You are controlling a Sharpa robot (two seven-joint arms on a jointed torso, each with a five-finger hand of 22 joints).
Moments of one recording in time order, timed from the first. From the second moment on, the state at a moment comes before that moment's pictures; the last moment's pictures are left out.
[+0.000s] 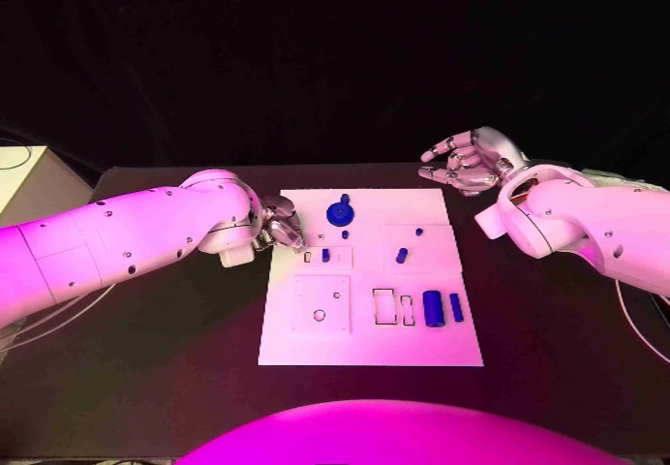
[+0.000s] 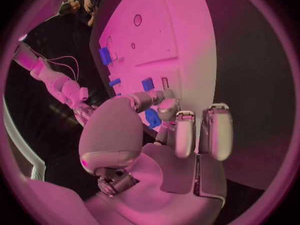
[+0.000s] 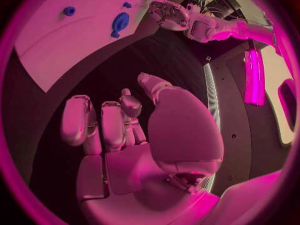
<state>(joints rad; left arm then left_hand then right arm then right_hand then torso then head) 1.25 -0.70 -0.08 1.37 -0.98 0.17 -0.47 1.13 -0.17 0.87 0.06 0.23 0.83 0.07 0.76 0.82 1.29 -0.01 1.20 0.96 1.47 -0.06 1.57 1.31 0.05 1.46 0.04 1.48 1.31 1.30 -0.85 -0.16 1.43 -0.70 -0.51 0.15 1.26 -0.25 0.42 0.17 0.25 0.92 0.14 0.29 0.33 1.31 0.05 1.03 1.09 1.45 -0.02 1.25 1.28 0.08 1.37 0.09 1.21 1.30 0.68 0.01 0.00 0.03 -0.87</state>
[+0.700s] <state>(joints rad) 1.24 -0.82 -0.08 1.44 -0.70 -0.04 -0.22 1.14 -0.19 0.79 0.02 0.21 0.71 0.14 0.64 0.73 0.99 0.06 0.92 0.60 1.46 -0.01 1.42 1.31 0.10 1.29 0.08 1.26 1.13 1.25 -0.89 -0.16 1.50 -0.70 -0.48 0.18 1.29 -0.24 0.44 0.15 0.25 0.90 0.14 0.29 0.33 1.27 0.05 0.95 1.03 1.43 -0.02 1.19 1.23 0.09 1.34 0.09 1.15 1.26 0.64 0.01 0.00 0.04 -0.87</state>
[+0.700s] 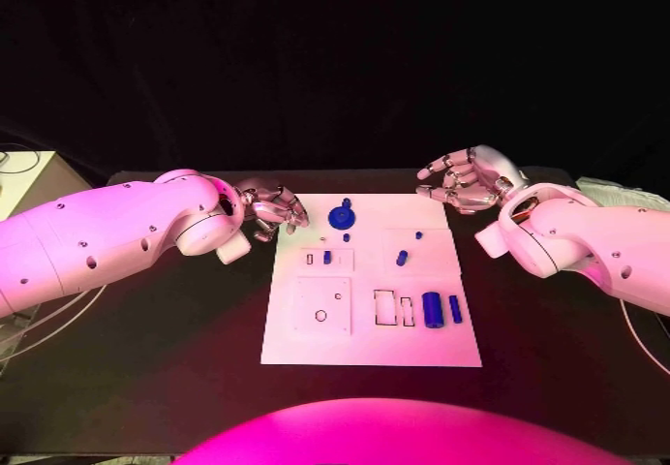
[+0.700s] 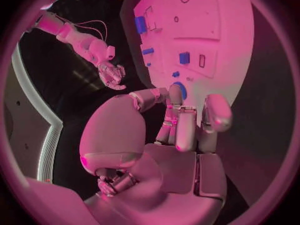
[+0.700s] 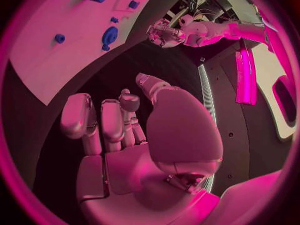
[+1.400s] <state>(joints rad) 1.23 -0.85 -0.08 1.44 -0.52 -0.18 0.05 1.21 -0.18 0.73 0.03 0.21 0.68 0.18 0.54 0.58 0.84 0.12 0.71 0.40 1.07 0.05 1.00 0.86 0.17 0.98 0.14 0.85 0.70 1.22 -0.89 -0.17 1.48 -0.73 -0.47 0.22 1.31 -0.25 0.51 0.15 0.25 0.89 0.14 0.29 0.33 1.13 0.06 0.59 0.74 1.24 0.00 0.79 0.95 0.17 1.13 0.10 0.72 0.96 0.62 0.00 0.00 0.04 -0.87</state>
